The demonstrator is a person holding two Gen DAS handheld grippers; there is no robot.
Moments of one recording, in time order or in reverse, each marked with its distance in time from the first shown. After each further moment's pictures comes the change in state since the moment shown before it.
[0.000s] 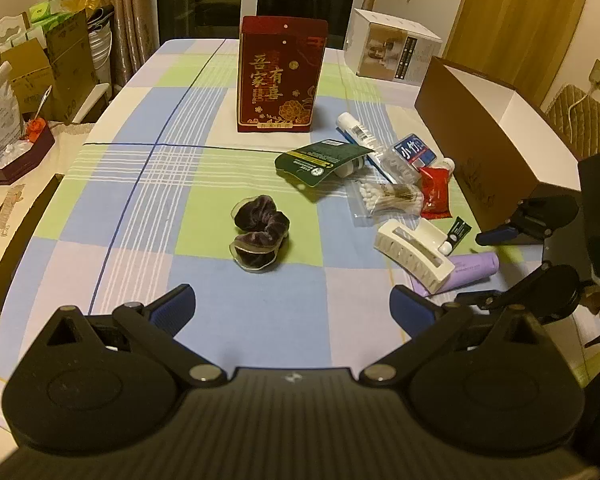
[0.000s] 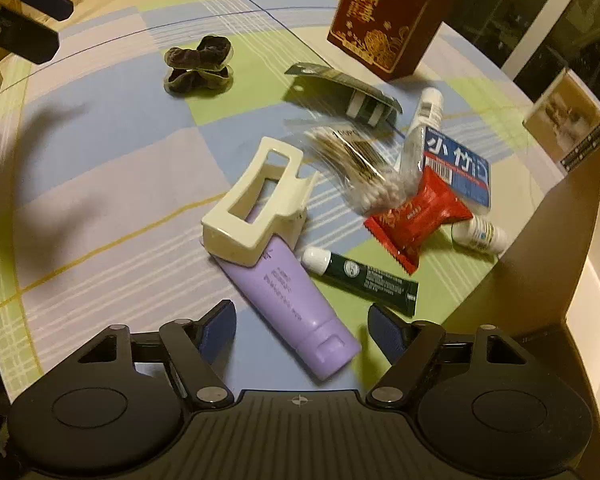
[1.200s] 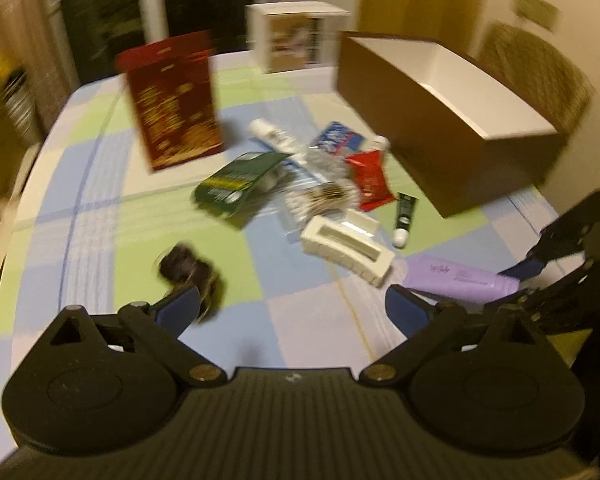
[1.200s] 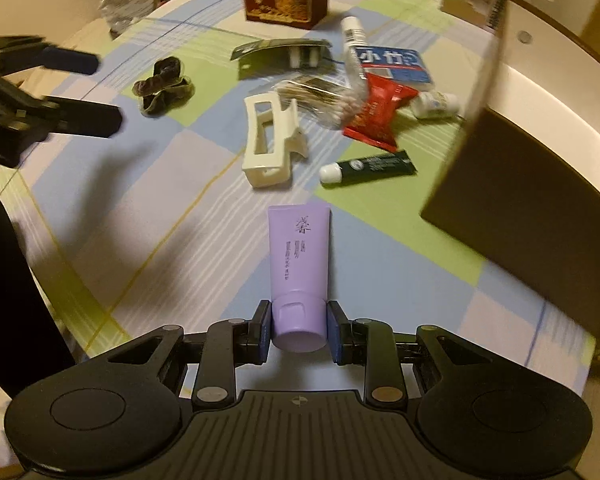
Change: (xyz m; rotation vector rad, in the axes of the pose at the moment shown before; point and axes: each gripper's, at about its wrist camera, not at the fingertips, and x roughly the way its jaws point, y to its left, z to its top) left arm 0.034 -0.051 0.023 0.348 -0.012 -0.136; right arm -0.059 0.023 -0.037 0.460 0.070 0.028
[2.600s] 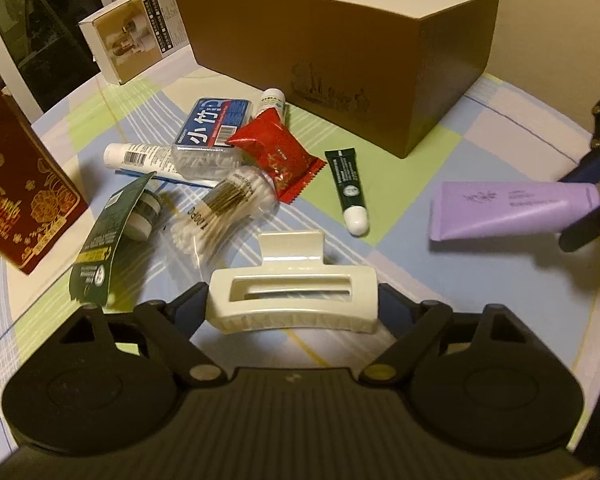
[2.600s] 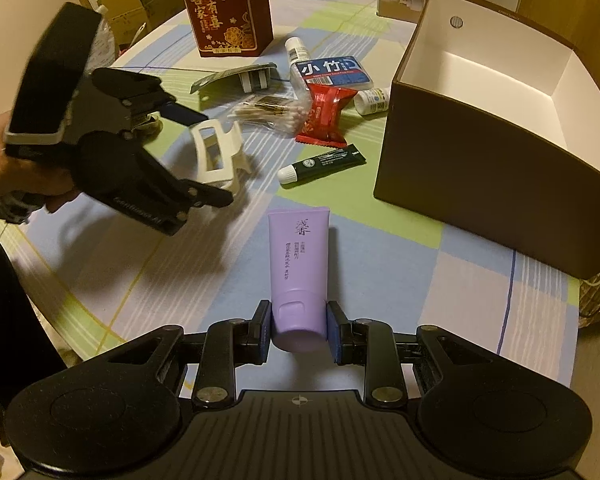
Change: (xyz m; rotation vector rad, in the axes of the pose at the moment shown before) left arm 0.108 -0.042 0.010 0.363 0.075 -0.138; right arm -0.020 -0.012 -0.024 0.144 -0.087 -0.029
